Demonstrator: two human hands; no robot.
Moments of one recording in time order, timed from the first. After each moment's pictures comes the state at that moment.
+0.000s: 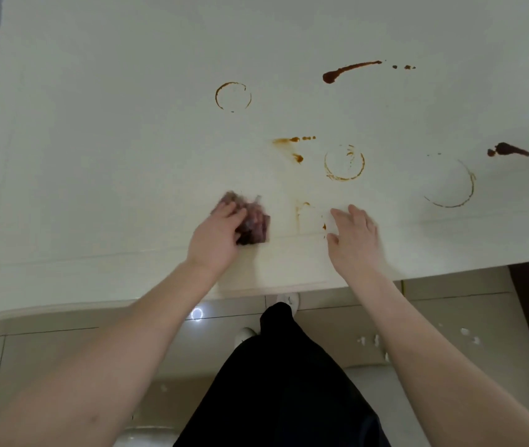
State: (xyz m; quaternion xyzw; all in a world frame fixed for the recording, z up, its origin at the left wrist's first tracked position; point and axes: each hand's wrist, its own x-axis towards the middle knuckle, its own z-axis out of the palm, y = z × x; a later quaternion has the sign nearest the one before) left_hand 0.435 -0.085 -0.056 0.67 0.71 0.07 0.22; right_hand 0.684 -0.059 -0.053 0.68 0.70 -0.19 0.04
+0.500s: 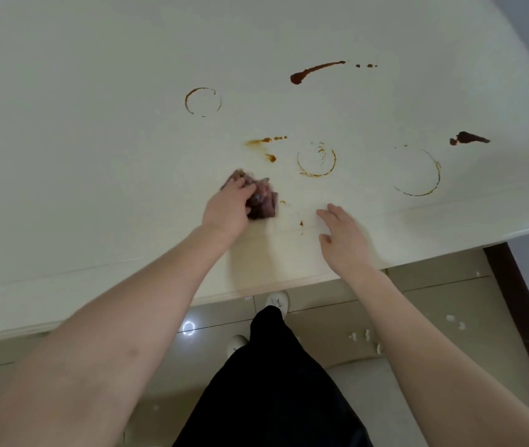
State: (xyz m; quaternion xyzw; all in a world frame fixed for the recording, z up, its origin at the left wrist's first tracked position) left_hand 0.483 -0.023 -0.059 0.70 0.68 0.04 0.21; right_hand 0.710 -0.065 -0.054 0.68 0.68 -0.28 -0.04
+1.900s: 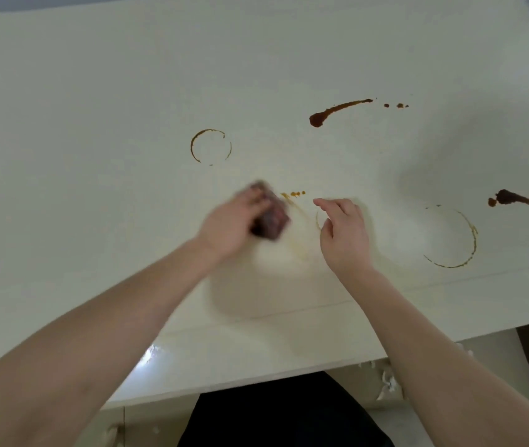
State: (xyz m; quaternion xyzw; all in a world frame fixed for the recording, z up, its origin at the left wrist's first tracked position) left_hand 0.441 0.088 -0.064 0.79 0.55 0.11 0.24; right_hand 0.661 0.073 -0.053 0.65 0.69 -0.22 -0.21
